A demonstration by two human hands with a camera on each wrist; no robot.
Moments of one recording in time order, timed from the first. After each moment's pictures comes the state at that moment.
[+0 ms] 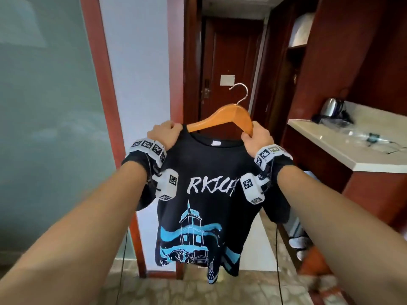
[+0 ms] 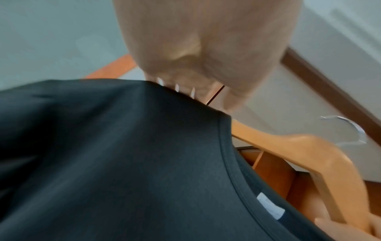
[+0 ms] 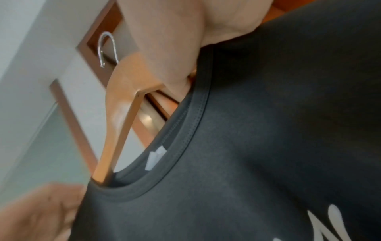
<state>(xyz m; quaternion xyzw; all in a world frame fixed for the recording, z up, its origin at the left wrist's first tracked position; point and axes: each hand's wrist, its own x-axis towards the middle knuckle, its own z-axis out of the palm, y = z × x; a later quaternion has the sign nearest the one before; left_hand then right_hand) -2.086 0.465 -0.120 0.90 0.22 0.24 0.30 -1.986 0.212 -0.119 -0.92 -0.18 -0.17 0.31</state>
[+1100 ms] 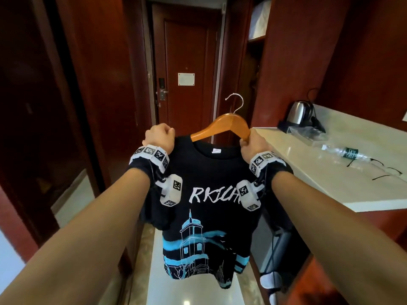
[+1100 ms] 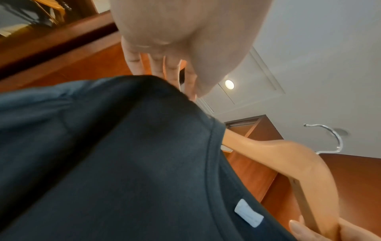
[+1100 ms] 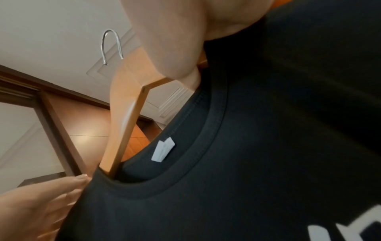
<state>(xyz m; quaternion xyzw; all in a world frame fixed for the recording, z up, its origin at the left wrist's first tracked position) -1.583 0.334 -0.139 0.88 0.22 0.29 0.31 -1.523 0.078 -0.137 -0.95 -0.08 -0.17 0.27</state>
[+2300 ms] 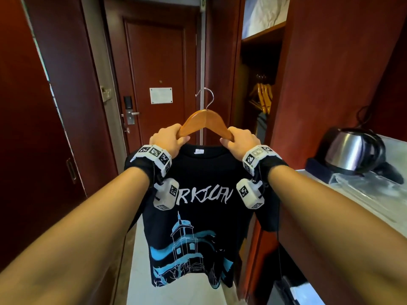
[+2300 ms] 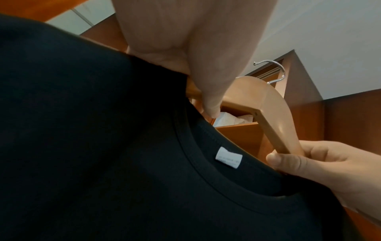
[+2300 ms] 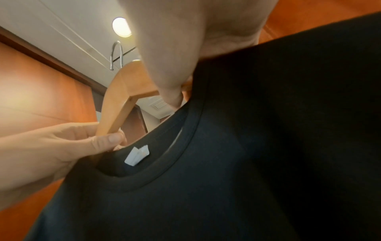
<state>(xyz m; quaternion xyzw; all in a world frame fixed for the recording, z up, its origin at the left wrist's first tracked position) -0.957 0.443 -0.110 0.95 0.02 0.25 0.19 -0.924 0.208 -0.103 -0.95 -0.18 -0.17 0.21</state>
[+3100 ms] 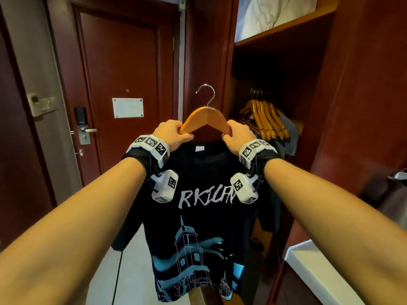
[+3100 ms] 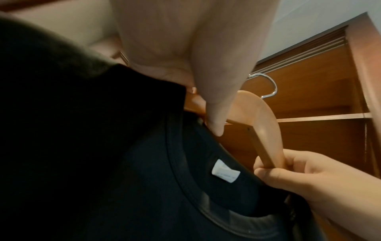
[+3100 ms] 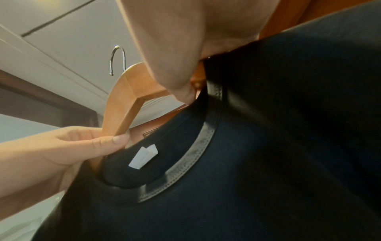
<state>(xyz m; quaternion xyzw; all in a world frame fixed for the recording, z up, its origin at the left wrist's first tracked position) -0.582 0.465 -0.060 0.93 -0.06 0.21 0.29 -0.560 0.244 -0.060 -0.94 -0.11 -0.23 0.20</state>
